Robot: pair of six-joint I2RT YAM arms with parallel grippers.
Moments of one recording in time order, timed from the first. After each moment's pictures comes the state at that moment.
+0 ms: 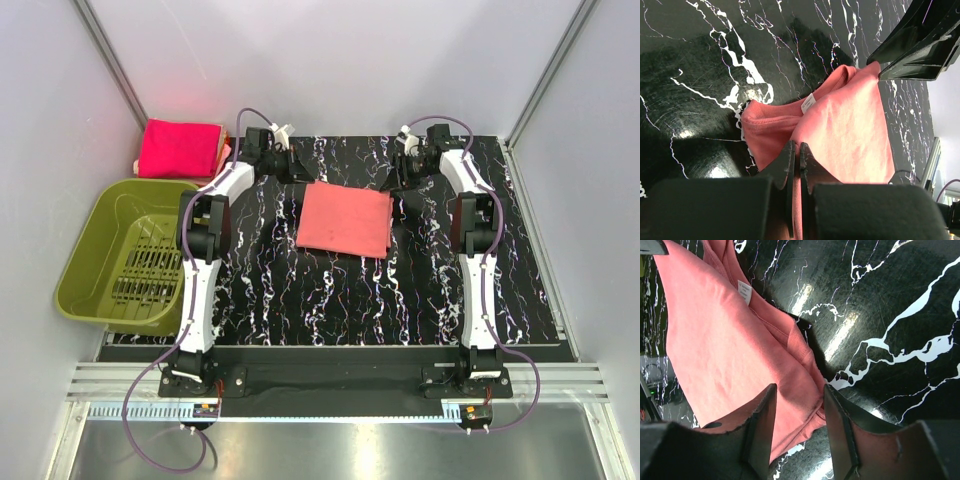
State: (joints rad) left arm -0.19 2.47 2.03 -0.26 0.81 -0.37; right arm 0.04 2.59 2.30 -0.81 -0.83 -0.13
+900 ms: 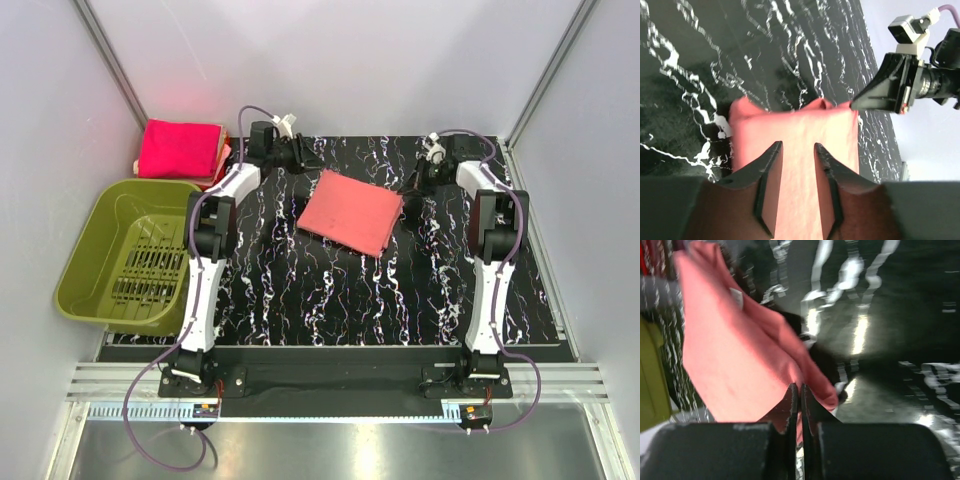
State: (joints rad) left arm -0.21 2.54 2.12 -0.02 0.82 -0.62; right arm -0.02 2.35 1.87 -0.50 -0.70 0.24
